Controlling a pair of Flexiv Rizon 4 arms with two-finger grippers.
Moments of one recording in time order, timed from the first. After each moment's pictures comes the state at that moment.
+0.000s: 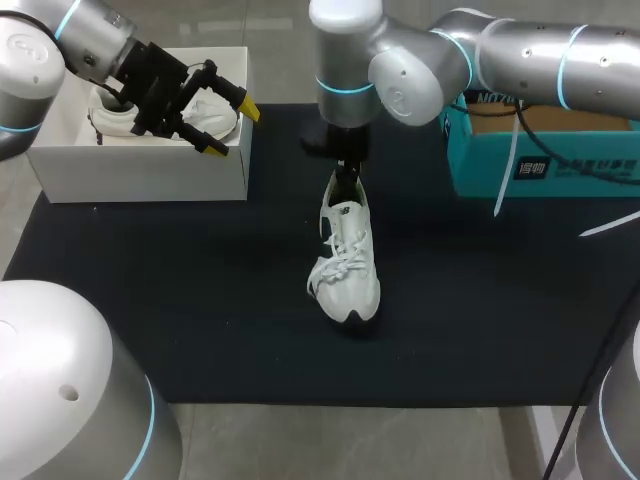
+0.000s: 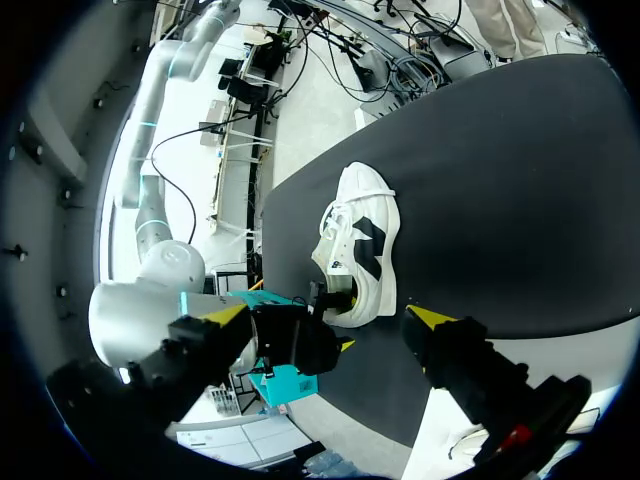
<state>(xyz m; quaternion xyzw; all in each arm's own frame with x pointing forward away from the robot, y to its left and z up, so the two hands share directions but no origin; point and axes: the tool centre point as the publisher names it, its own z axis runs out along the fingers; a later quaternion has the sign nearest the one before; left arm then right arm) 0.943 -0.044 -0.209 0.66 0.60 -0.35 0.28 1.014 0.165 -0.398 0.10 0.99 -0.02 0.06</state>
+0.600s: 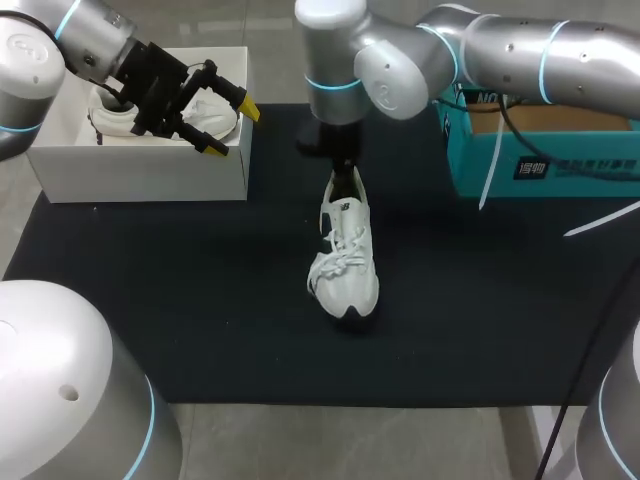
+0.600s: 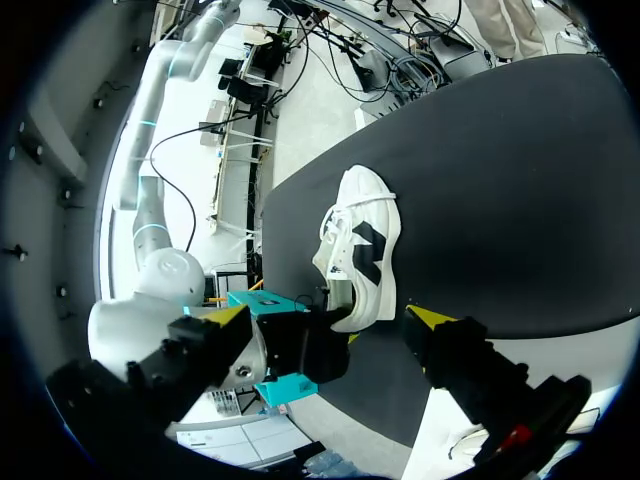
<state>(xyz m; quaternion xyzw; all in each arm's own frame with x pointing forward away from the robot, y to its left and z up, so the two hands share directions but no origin) 0.943 -0.044 -0.209 0.66 0.60 -0.35 0.28 1.017 0.169 -0.397 0.11 0.99 -0.05 0.04</state>
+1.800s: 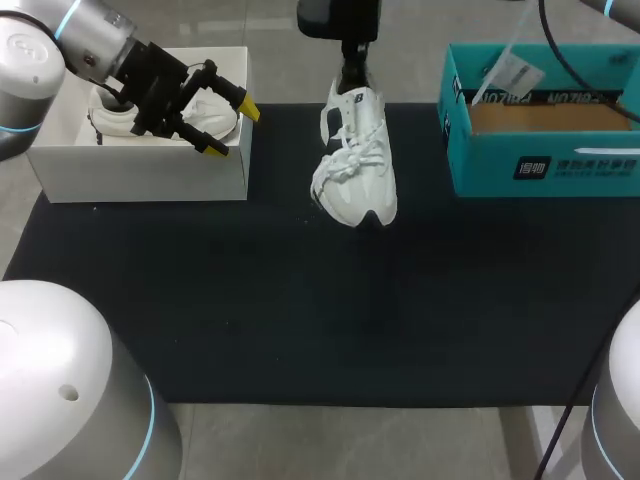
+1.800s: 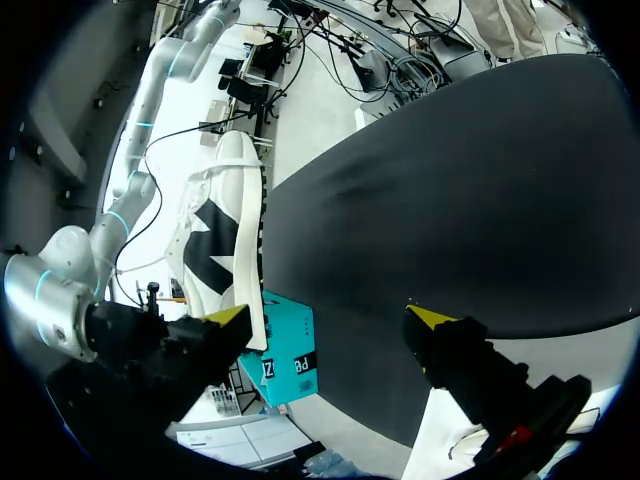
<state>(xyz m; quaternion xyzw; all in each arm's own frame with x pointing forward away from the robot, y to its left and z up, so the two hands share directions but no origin) 0.943 -0.044 -0.209 0.66 0.60 -0.35 0.28 1.011 0.166 -0.172 0.10 0.99 -0.01 0.08</state>
